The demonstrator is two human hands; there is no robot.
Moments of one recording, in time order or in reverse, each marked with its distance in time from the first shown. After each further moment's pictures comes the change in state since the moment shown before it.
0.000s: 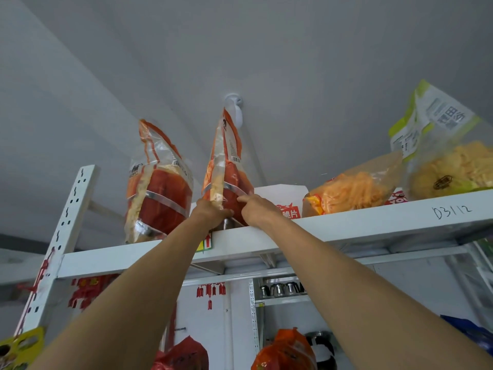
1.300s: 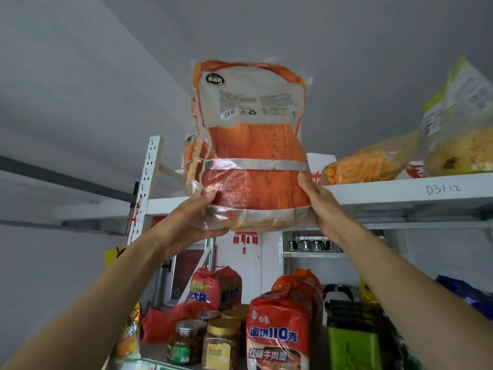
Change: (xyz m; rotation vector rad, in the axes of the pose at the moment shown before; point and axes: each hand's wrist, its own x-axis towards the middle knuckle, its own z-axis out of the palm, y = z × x) left_hand -0.240 -0.026 -0.130 -0.664 -0.436 0.071; right_hand -0.151 0.031 -0.051 1.195 -0.076 0.098
